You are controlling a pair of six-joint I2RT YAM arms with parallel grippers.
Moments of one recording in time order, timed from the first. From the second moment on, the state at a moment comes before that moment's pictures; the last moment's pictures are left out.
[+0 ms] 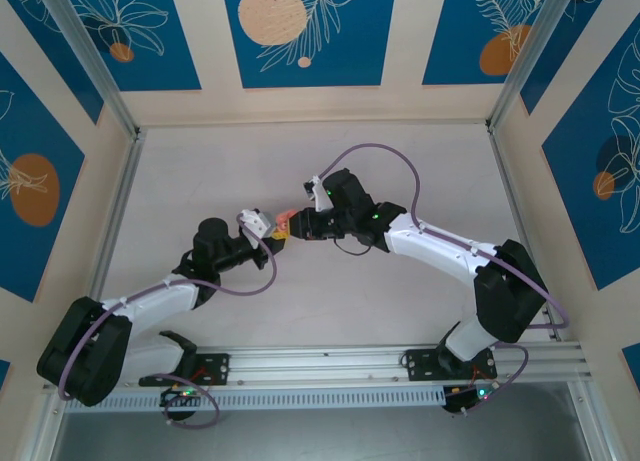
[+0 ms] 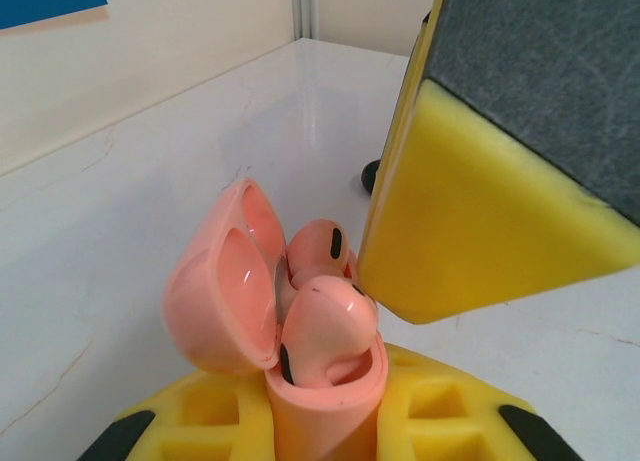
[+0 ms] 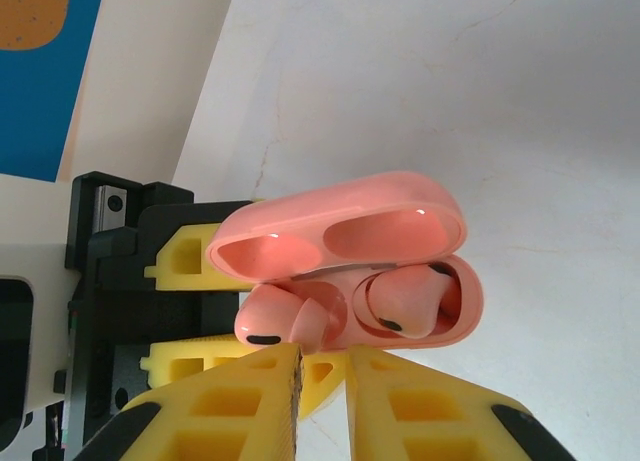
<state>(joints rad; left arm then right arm) -0.48 1.19 0.39 0.55 0.44 0.15 0.77 1.54 1.11 -0.23 -0.40 0.69</state>
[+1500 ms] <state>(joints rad) -0.48 1.19 0.39 0.54 0.44 0.15 0.77 1.56 1.12 -0.20 -0.46 0.68</state>
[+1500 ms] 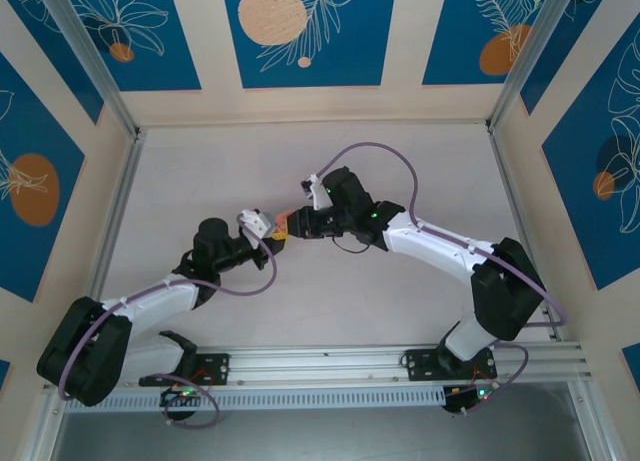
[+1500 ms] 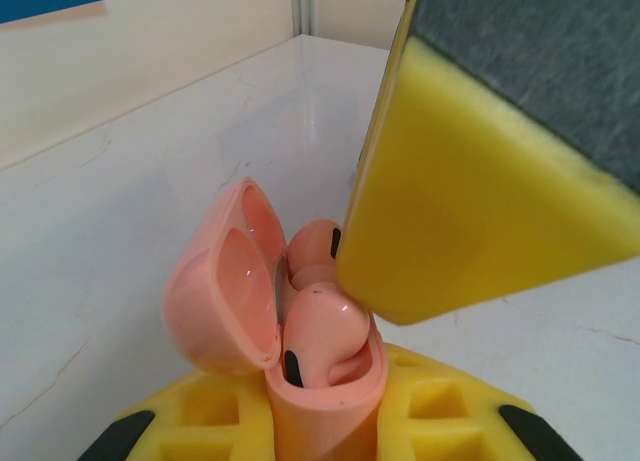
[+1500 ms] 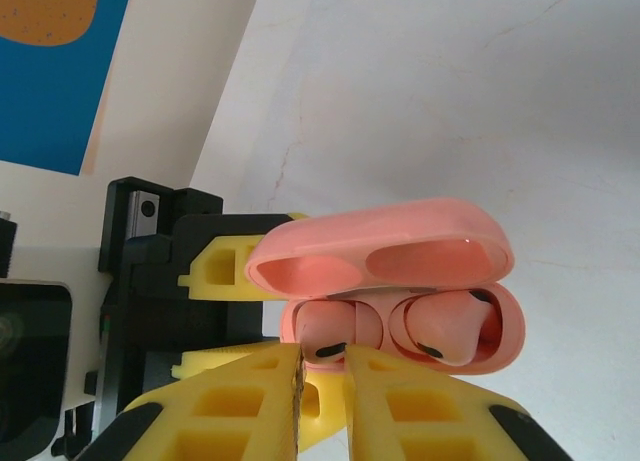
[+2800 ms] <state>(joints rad) -0.48 1.25 0.43 0.52 0.60 0.15 0.49 1.27 0.84 -0.06 -0.54 0.49</state>
